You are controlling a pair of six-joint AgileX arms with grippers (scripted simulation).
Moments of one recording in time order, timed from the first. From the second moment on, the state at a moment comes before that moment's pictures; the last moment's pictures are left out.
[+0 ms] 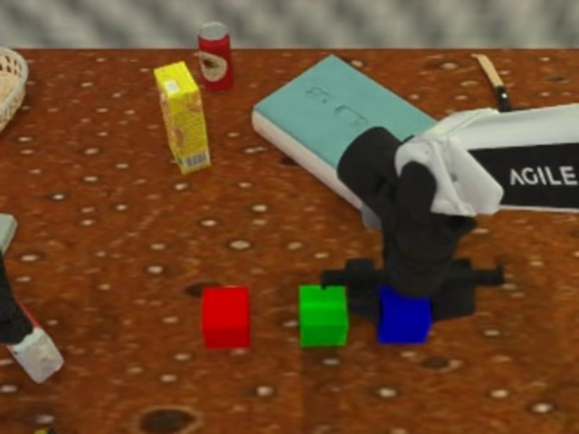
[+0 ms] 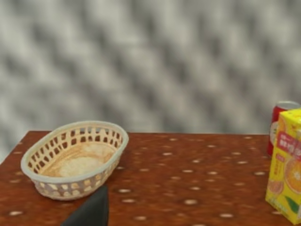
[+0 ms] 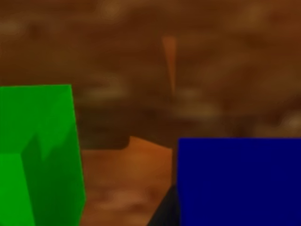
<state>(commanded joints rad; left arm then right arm) 0.02 0.00 0.00 0.00 0.00 0.00 0.64 2.05 1.28 -0.80 0.00 0.65</state>
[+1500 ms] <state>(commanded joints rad) 0.02 0.00 0.00 0.00 0.00 0.00 0.64 2.02 1.33 -0.87 0.00 0.65</state>
